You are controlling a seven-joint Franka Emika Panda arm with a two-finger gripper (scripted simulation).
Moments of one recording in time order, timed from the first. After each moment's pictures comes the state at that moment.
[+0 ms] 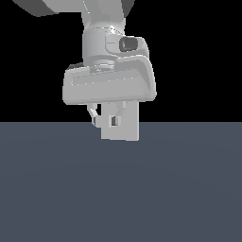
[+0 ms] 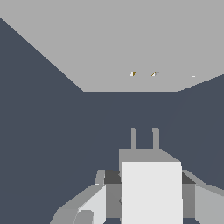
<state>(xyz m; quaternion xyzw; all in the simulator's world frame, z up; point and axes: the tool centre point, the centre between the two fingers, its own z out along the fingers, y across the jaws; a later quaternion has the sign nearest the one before) -0.047 0.031 0.100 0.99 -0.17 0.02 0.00</state>
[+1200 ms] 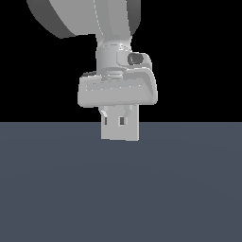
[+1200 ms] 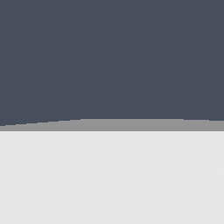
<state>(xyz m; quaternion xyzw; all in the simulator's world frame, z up) 0.000 0.014 0.100 0.99 -0.17 0.02 0.00</state>
